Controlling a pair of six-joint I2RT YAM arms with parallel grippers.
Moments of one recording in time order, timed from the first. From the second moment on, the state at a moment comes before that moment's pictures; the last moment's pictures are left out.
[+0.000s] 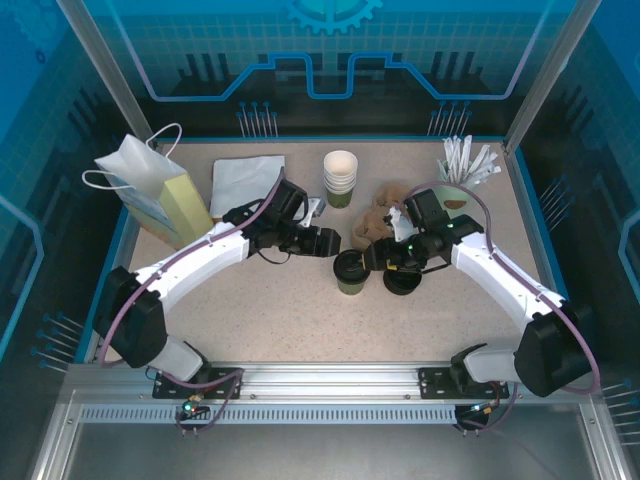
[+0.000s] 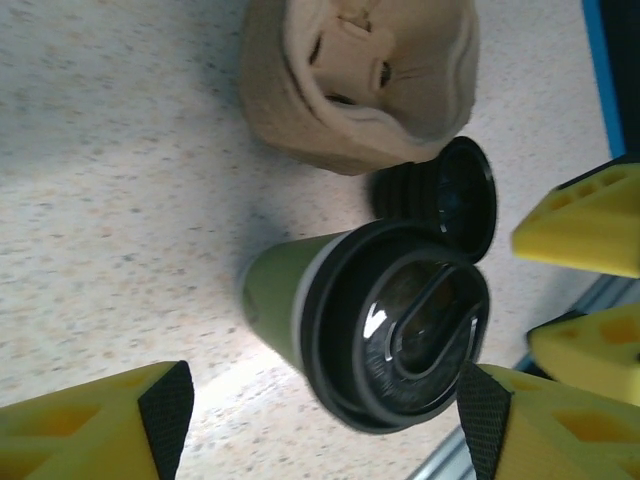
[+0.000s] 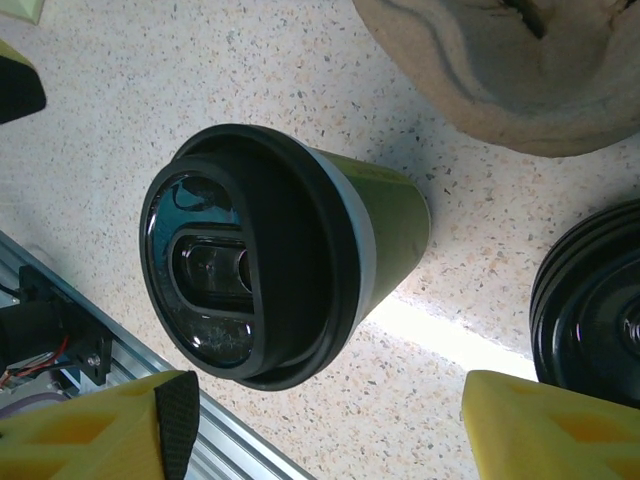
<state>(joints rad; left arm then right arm) -0.59 1.53 1.19 -0.57 0.40 -0.53 0.40 1.33 1.01 -0.84 -0.47 0.35</state>
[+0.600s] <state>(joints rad) -0.63 1.67 1.18 -0.50 0.47 -0.60 0.43 1.40 1.03 -0.83 -0.47 0.37</state>
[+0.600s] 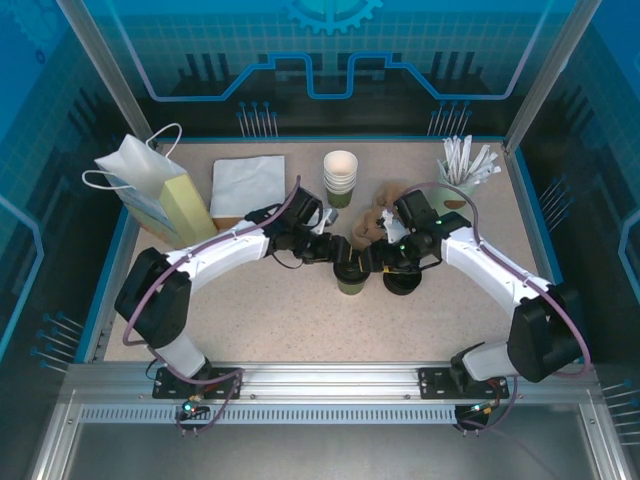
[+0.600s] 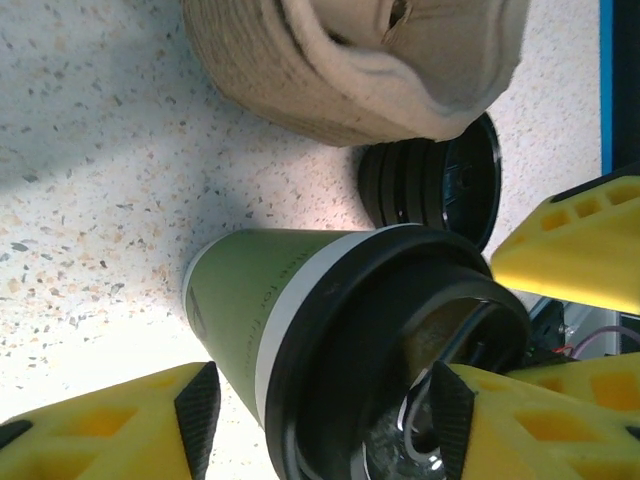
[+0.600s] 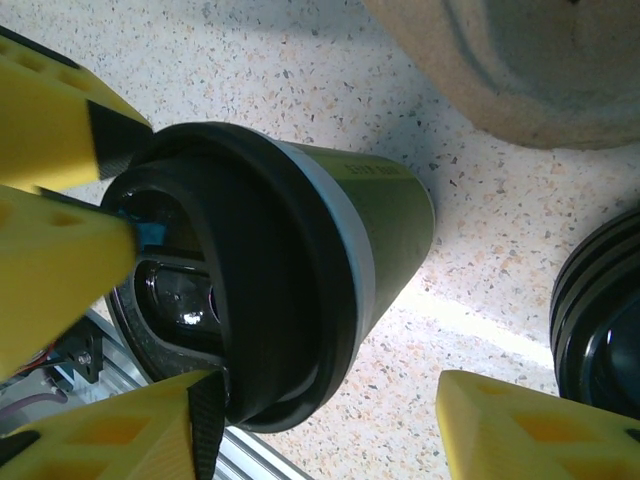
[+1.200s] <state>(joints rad) -0.65 1.70 1.22 -0.52 0.48 -0.56 0.43 1.43 1.06 -0.86 -0.47 0.35</state>
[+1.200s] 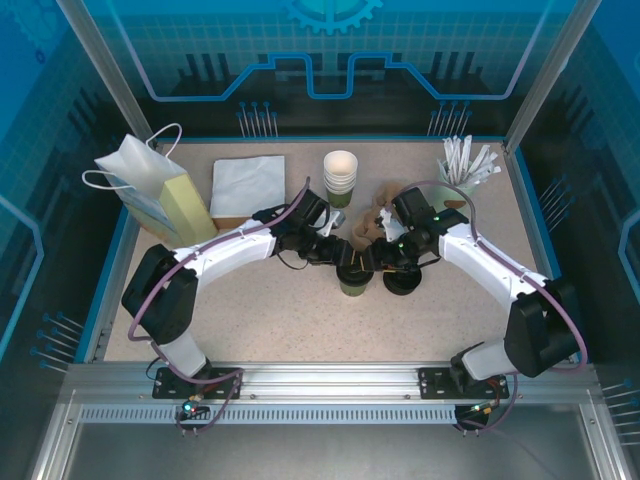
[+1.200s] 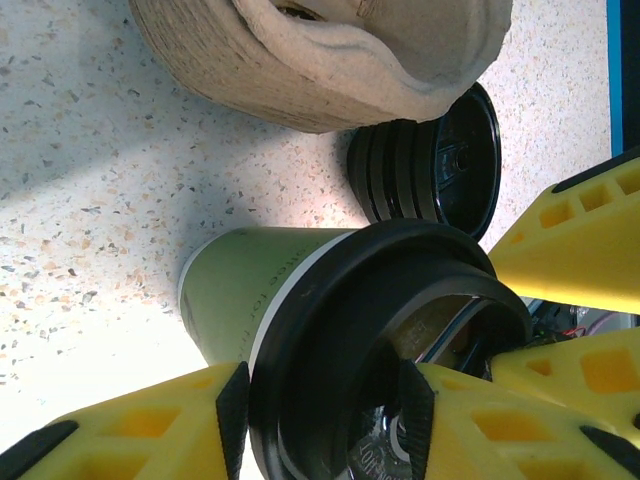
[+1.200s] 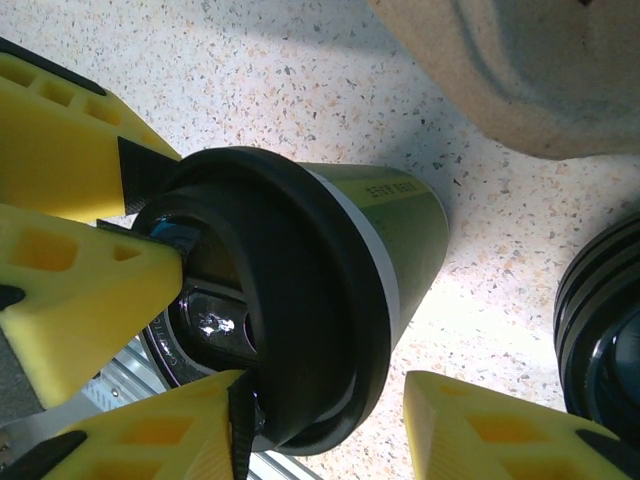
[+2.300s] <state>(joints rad) -0.66 1.68 1.19 -0.51 0.42 -0.55 0.43 1.48 1.08 -0.90 -0.49 0.32</state>
